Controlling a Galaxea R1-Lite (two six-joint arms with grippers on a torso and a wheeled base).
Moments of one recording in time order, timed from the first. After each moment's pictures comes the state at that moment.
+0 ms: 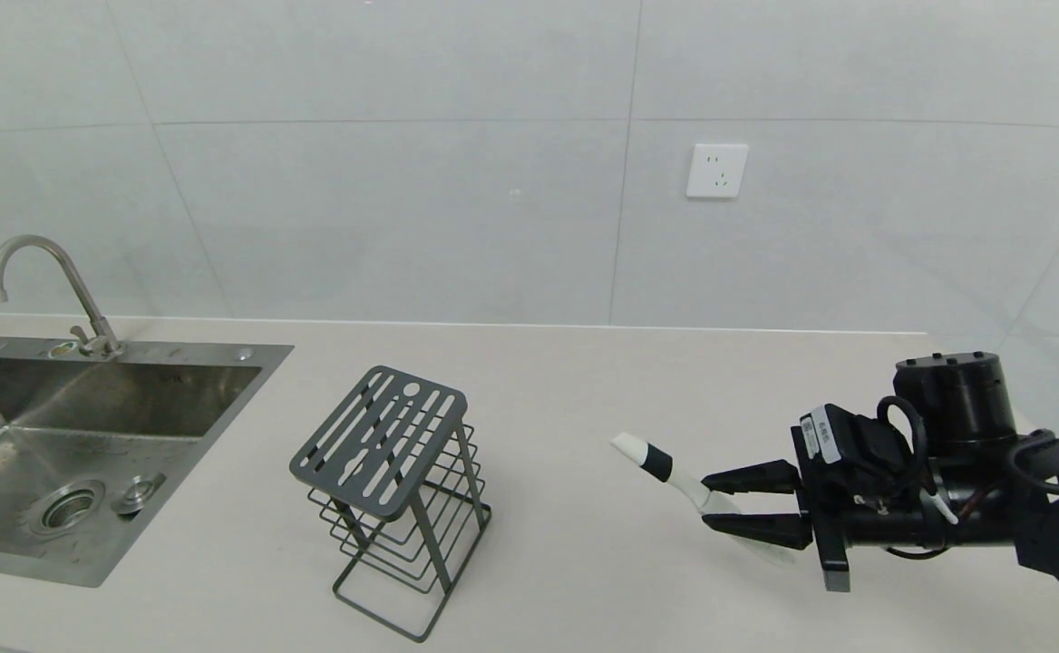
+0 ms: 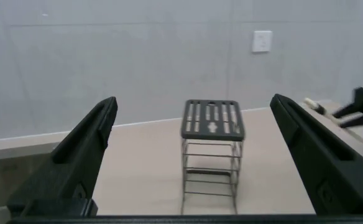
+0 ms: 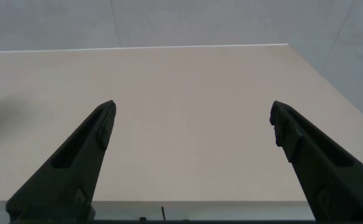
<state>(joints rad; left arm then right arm) -0.01 0.02 -0.08 -0.32 -0.27 -0.07 0.30 1.77 -0.49 -0.61 0.86 -0.77</state>
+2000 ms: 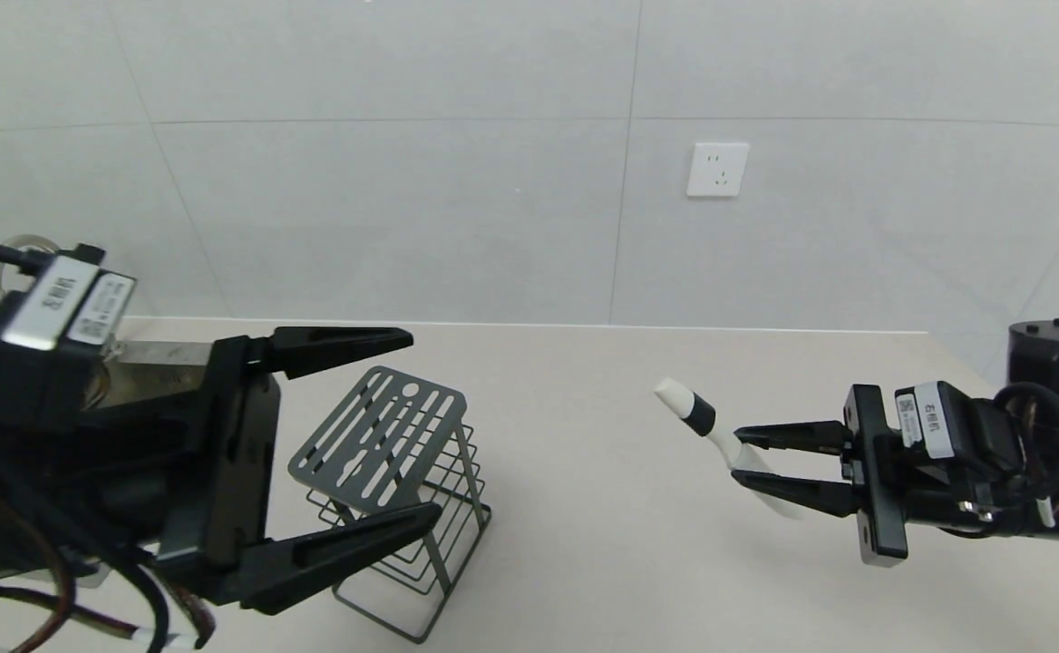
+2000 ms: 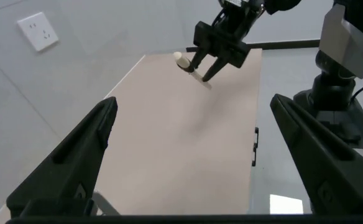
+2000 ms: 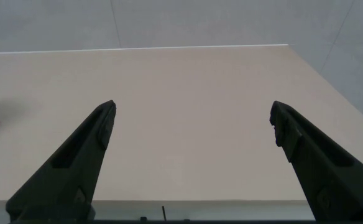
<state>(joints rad) -0.50 1.33 -0.46 -0.93 -0.80 0.20 0.29 1.59 -0.45 -0.73 0.86 -0.77</state>
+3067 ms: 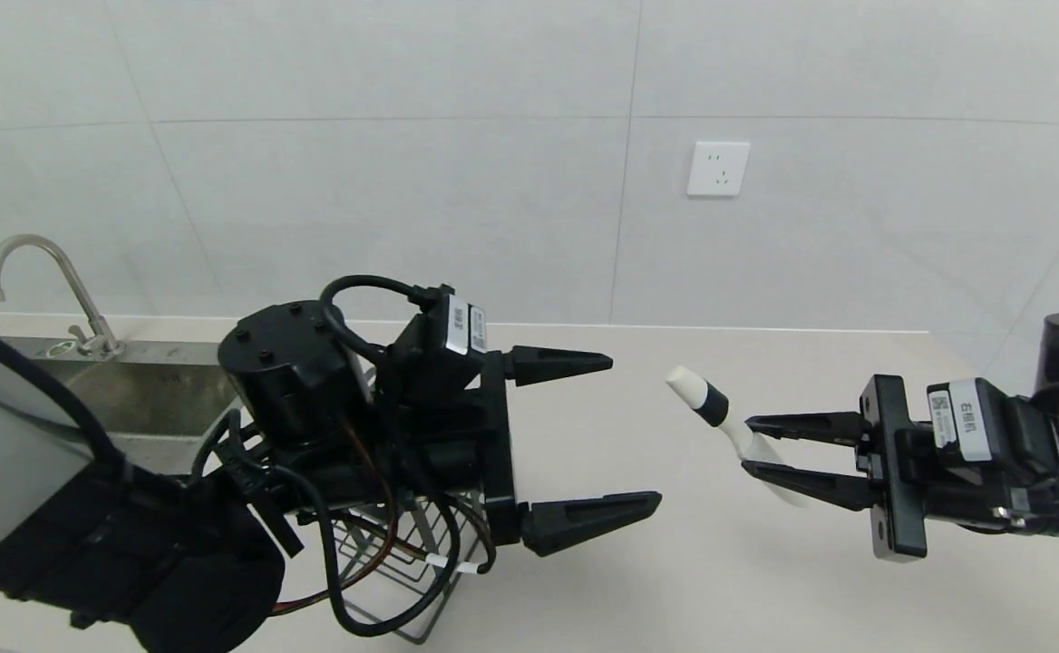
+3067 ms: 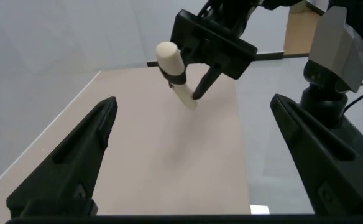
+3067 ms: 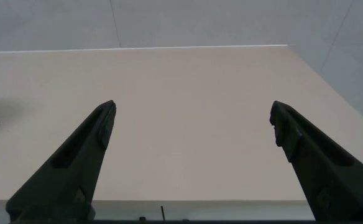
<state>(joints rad) -0.71 1.86 -0.67 -1.30 -0.79 0.11 0.29 1.54 -0.44 -0.75 0.86 -0.78</state>
